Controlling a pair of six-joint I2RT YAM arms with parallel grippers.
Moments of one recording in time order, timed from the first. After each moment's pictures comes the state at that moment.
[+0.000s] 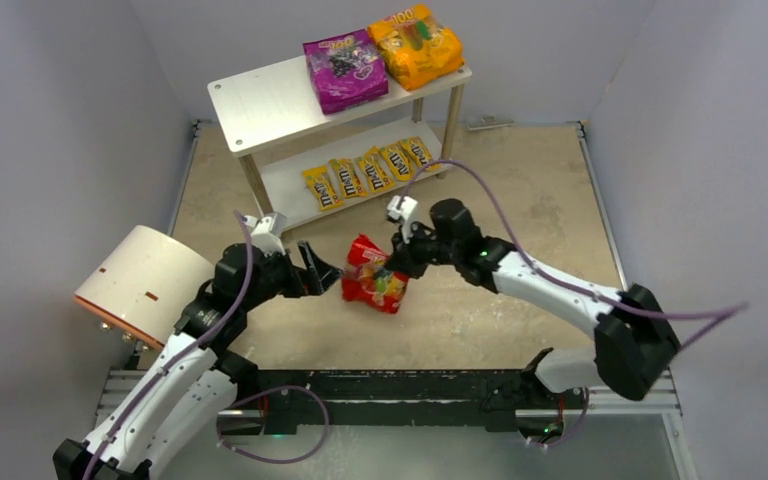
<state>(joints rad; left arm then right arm) -0.45 0.61 0.55 -0.39 0.19 -0.65 0.77 1.42 0.89 -0.07 -0.47 0.00</state>
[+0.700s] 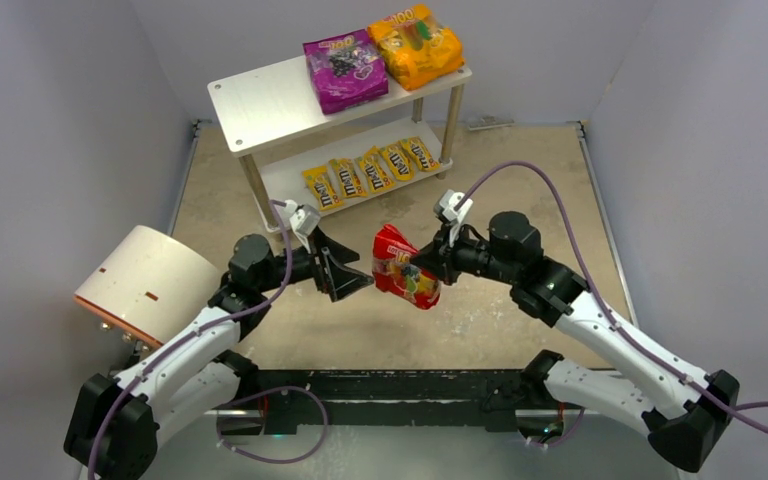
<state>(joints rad) -0.47 0.90 0.42 0.43 0.73 -0.53 0.74 0.91 0.83 -0.25 -0.36 0.09</state>
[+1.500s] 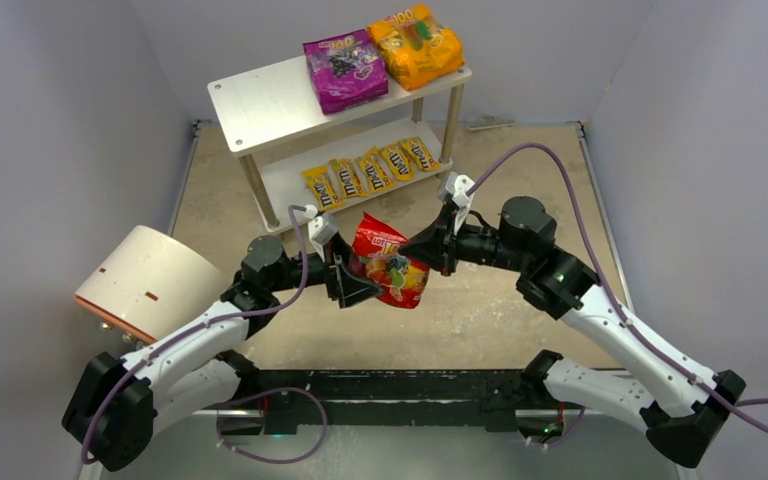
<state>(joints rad) -0.59 0.97 0.44 0.55 0.78 -0.48 0.74 0.94 0.98 -0.21 -0.51 0.14</state>
